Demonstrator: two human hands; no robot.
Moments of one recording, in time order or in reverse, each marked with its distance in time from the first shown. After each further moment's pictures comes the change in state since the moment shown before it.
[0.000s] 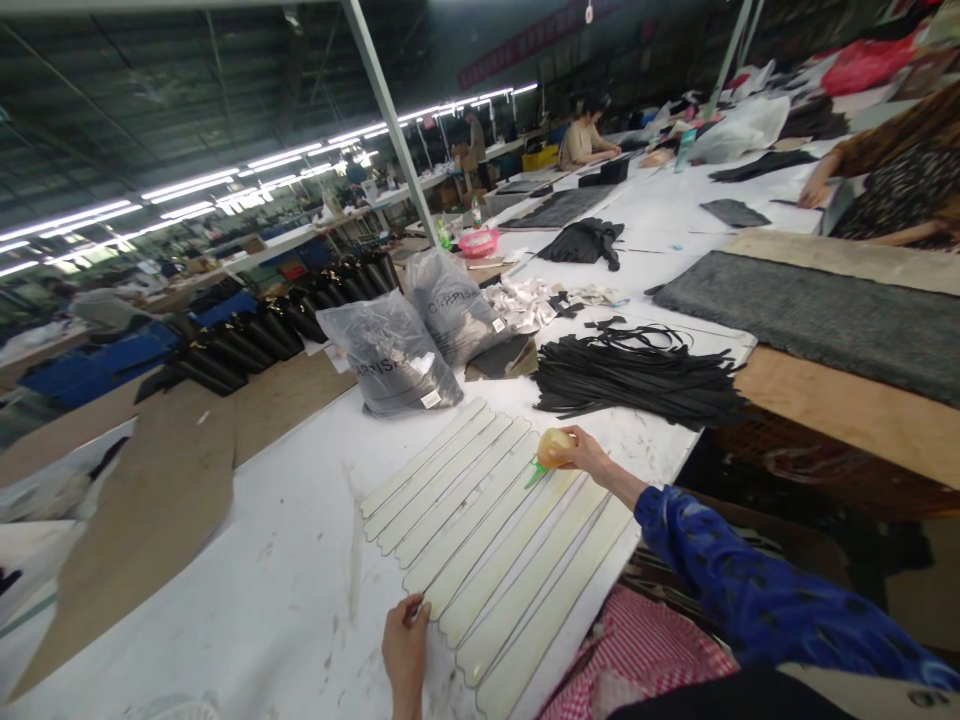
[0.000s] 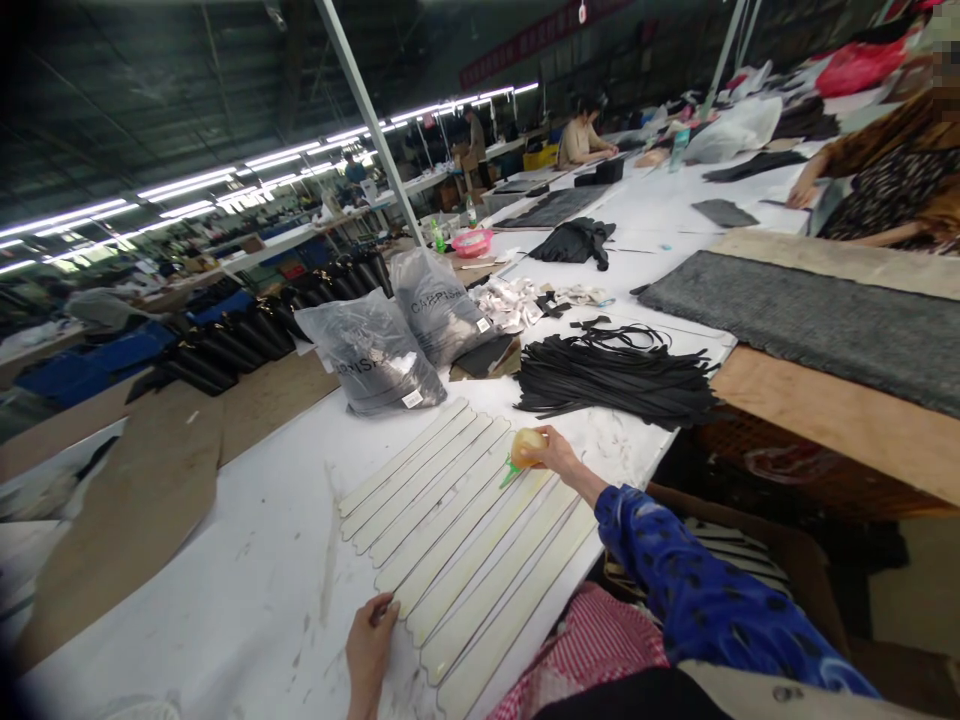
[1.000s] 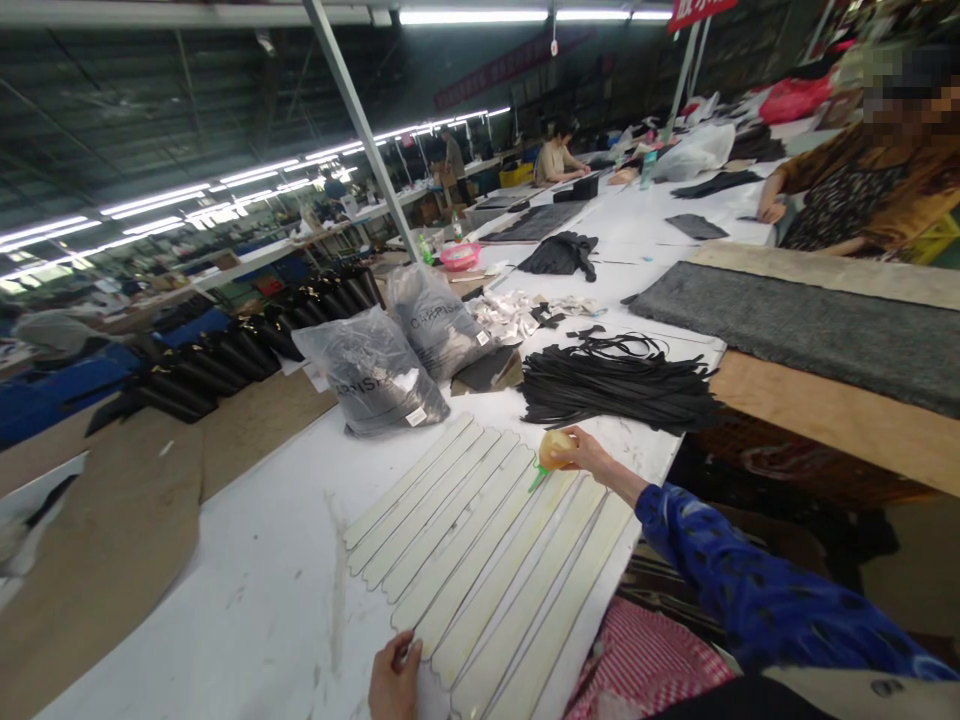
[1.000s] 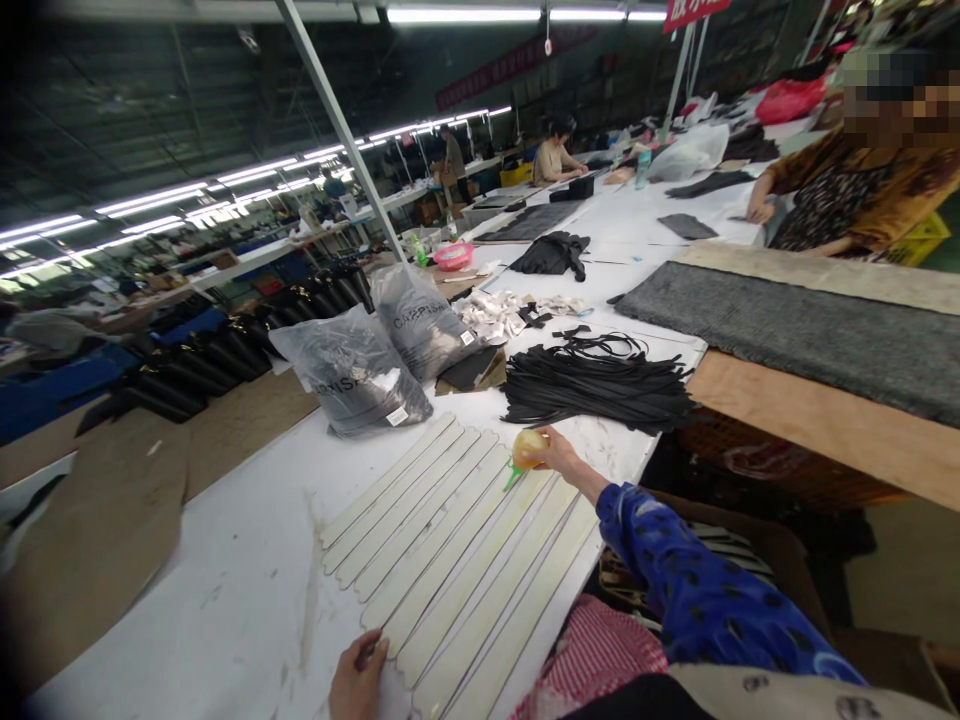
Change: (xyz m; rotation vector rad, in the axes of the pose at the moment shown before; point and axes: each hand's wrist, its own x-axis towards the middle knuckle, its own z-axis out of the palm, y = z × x) left_hand 0.004 0.006 -0.006 -0.065 -0.049 -0.092; right_hand 0.011 -0.012 -0.029 -0.059 0.007 -0.051
